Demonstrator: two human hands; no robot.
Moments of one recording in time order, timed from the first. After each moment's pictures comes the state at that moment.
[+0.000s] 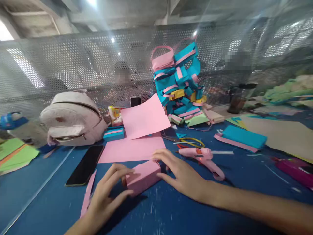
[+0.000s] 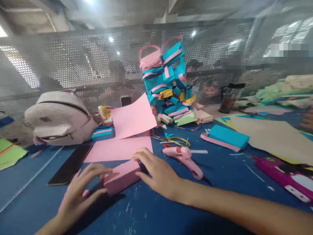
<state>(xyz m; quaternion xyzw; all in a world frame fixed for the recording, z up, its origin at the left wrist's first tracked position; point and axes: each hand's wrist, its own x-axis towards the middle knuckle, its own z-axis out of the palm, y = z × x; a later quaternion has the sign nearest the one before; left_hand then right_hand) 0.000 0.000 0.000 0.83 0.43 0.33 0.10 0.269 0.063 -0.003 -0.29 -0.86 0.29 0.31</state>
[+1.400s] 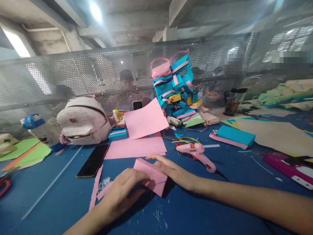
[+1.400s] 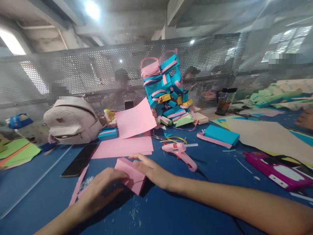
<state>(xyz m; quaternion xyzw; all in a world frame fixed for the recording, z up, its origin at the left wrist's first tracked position) 0.018 -0.015 -0.010 0.90 0.35 0.26 0.05 0.257 0.038 -0.004 -0.27 -0.71 0.58 0.31</state>
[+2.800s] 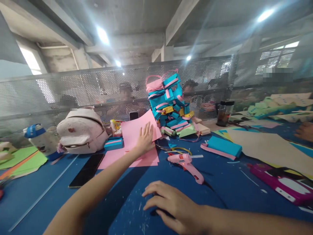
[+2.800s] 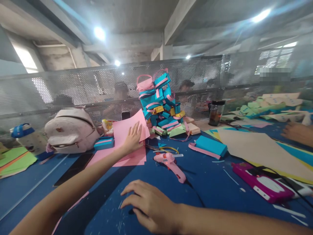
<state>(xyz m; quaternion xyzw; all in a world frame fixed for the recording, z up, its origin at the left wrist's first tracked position) 0.133 0.178 0.026 0.82 0.48 0.22 -0.21 0.297 0.003 -0.005 -0.09 -0.93 0.21 0.29</state>
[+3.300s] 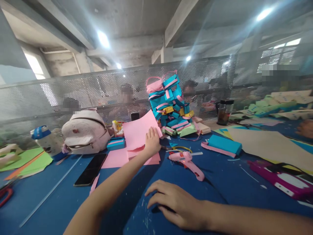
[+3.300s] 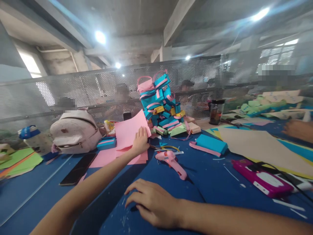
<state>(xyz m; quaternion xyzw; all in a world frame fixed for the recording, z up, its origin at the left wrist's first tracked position) 0.165 0.179 0.003 0.78 0.55 0.23 -0.19 0.297 0.002 -0.009 -0.10 -0.94 0.20 0.26</state>
